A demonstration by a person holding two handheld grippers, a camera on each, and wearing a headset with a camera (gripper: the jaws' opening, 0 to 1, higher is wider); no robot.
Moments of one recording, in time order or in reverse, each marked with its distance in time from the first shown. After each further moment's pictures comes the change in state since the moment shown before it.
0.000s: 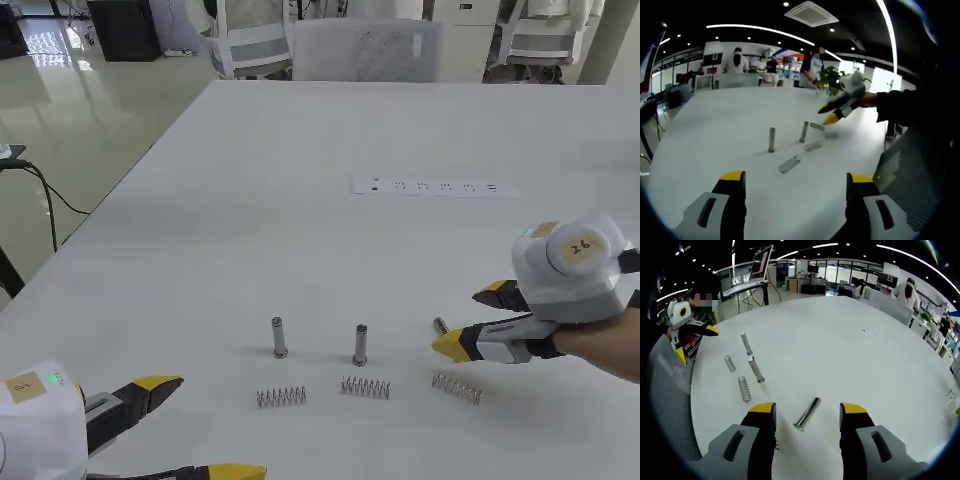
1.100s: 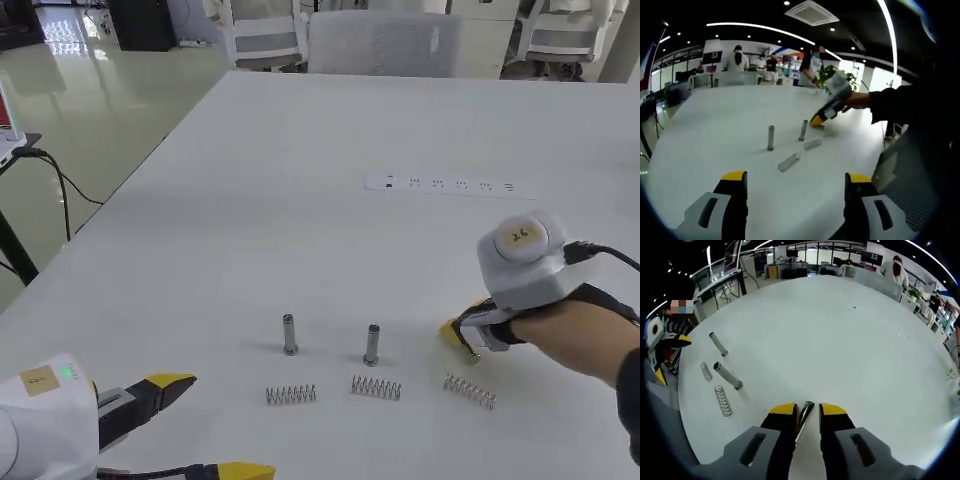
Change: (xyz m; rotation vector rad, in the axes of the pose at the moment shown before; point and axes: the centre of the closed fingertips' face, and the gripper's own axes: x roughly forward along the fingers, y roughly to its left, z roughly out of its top) left arm 0.000 0.001 -0.004 -0.010 0.011 -0.009; right arm 0.039 -0.018 -0.013 0.148 0.153 -0.091
